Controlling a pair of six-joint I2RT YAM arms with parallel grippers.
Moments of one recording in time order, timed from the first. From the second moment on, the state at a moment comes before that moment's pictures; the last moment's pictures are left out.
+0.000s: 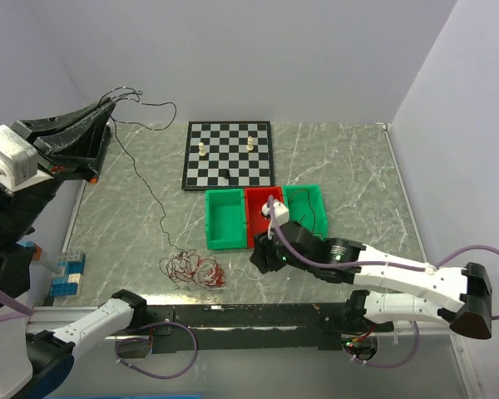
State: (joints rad) left arm -0.42 0.94 1.91 -0.43 0.30 0.22; right arm 1.17 1.02 0.78 -0.46 0.22 0.58
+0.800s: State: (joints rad) left arm -0.42 0.94 1.88 -0.43 0.34 0.22; right arm 1.28 1.43 1.20 0.06 0.10 0.14
